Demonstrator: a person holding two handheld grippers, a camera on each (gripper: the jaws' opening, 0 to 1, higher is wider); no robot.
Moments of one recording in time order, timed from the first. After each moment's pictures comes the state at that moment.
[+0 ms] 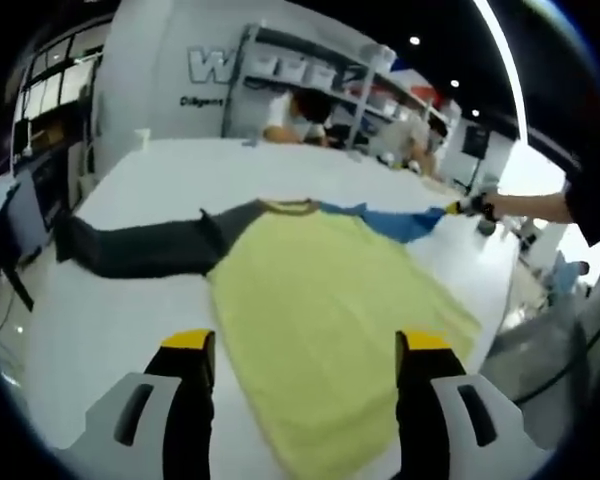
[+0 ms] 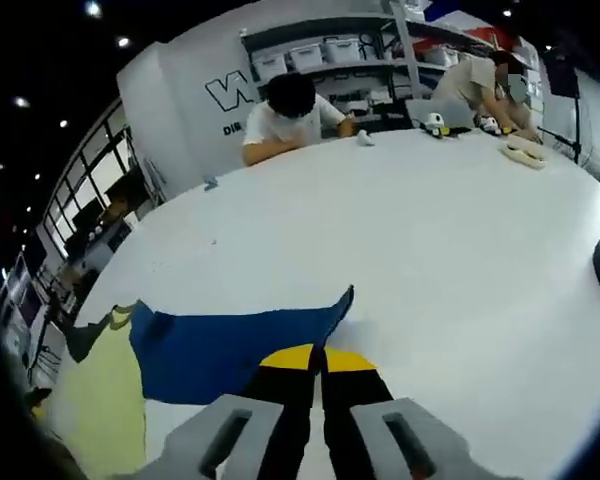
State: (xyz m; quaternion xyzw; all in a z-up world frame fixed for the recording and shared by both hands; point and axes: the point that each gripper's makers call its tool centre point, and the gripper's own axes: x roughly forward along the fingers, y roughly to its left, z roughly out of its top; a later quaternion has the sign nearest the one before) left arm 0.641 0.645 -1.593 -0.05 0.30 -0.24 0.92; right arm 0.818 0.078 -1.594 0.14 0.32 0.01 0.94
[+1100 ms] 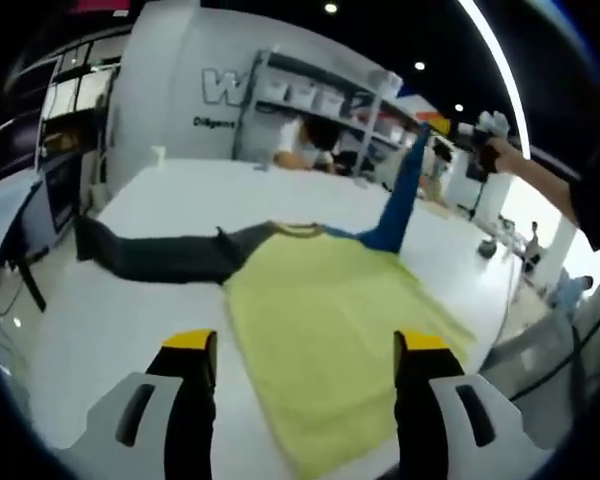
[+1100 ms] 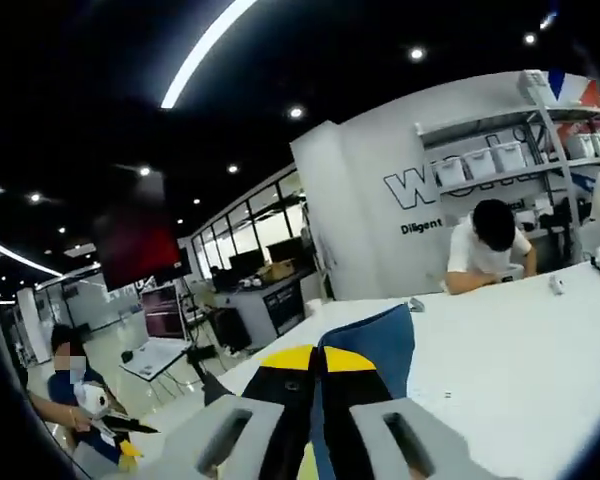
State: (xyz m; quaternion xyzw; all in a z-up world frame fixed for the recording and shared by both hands) left arm 0.624 0.663 -1.576 -0.07 0.26 -0.22 0.94; right arm 0.853 0.349 -1.354 0.12 0.08 0.35 0.93
